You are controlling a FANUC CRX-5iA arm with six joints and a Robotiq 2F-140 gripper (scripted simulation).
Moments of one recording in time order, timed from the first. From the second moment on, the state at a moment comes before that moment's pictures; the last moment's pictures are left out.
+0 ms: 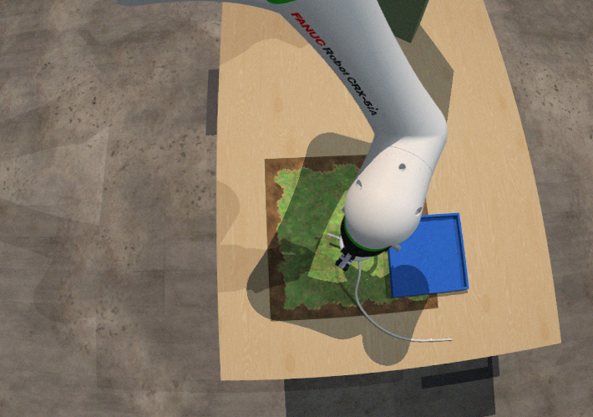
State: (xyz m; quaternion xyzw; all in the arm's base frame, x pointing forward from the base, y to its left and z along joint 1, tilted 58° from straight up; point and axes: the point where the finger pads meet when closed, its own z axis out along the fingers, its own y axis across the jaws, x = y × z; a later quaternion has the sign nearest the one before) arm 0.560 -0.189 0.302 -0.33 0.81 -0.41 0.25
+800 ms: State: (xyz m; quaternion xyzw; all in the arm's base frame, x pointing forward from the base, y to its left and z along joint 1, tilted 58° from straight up) arm 0.628 -0.049 0.252 -0.33 0.81 -0.41 0.25
